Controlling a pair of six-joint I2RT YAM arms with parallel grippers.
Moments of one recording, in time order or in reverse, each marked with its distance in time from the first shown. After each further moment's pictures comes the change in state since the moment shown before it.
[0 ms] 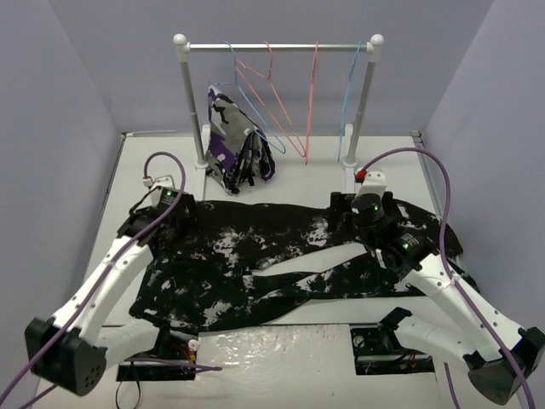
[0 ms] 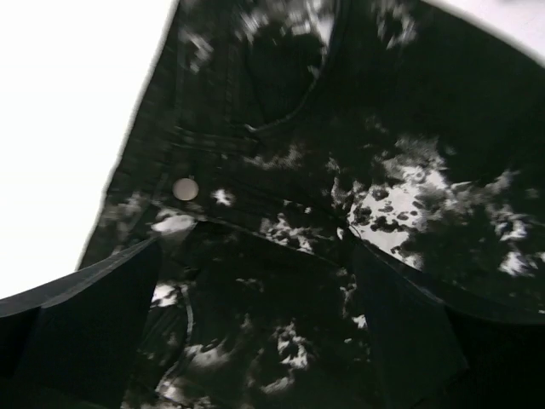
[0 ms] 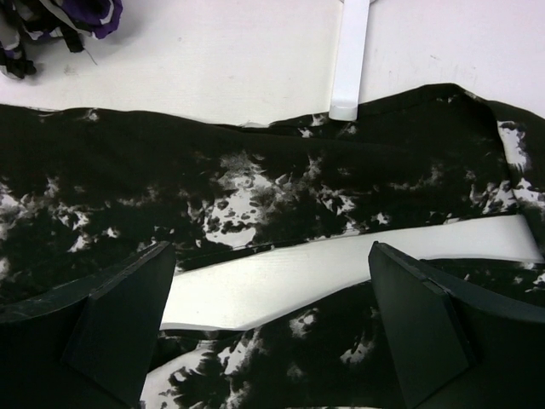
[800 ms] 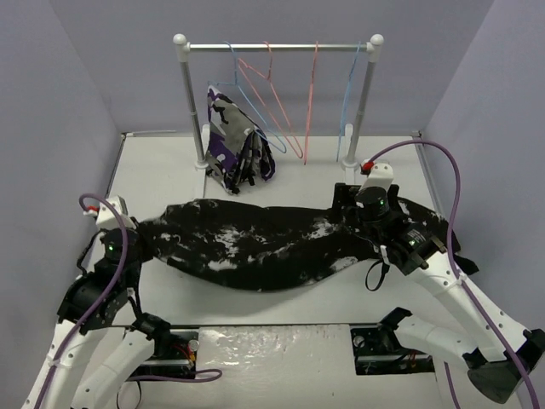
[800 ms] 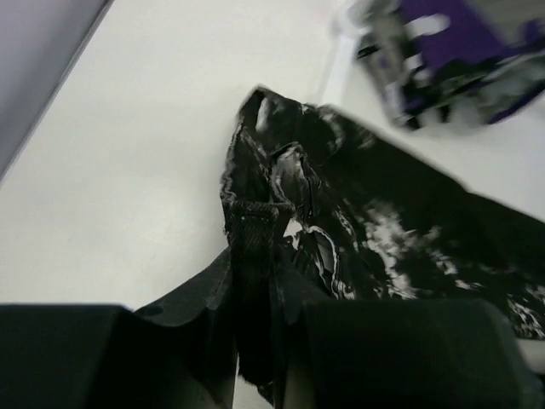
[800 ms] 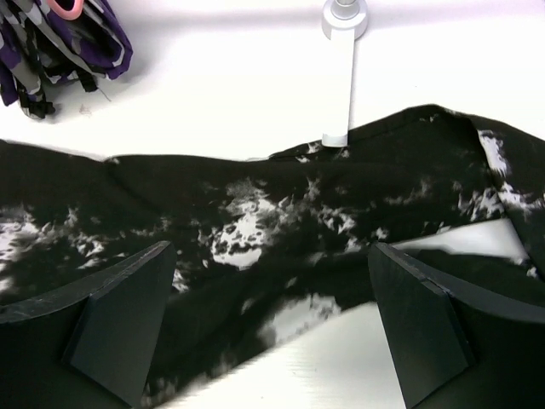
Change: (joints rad) left arm -0.011 -0.480 -0.033 -0.037 -0.121 0.068; right arm 0.005 0.006 0.089 -0.034 0.040 0.010
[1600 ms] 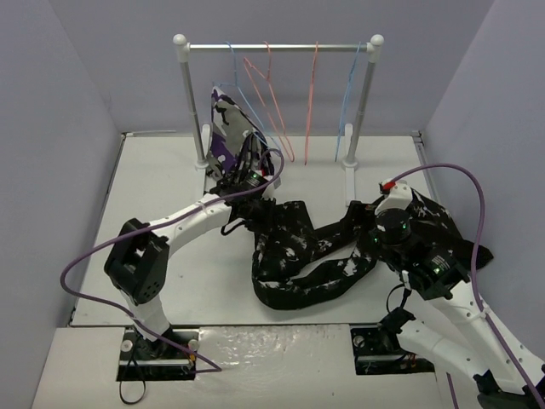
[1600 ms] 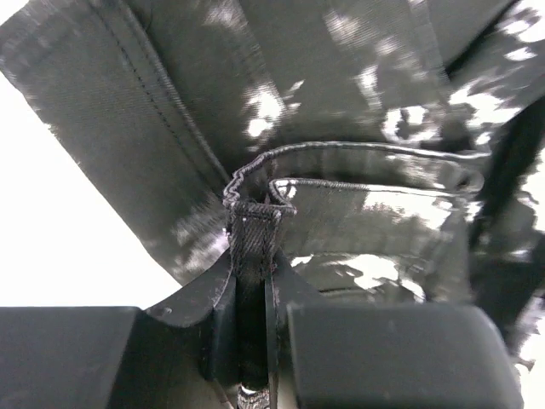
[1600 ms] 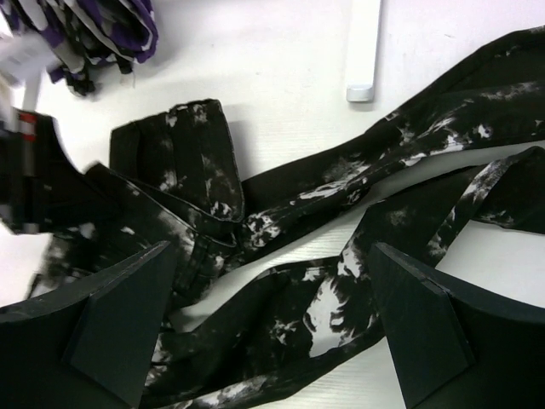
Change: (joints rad) left arm -0.301 1.174 0.382 0.302 0.743 0.055; right arm 0.000 -0.214 -0.095 -0.097 -0.097 0.101
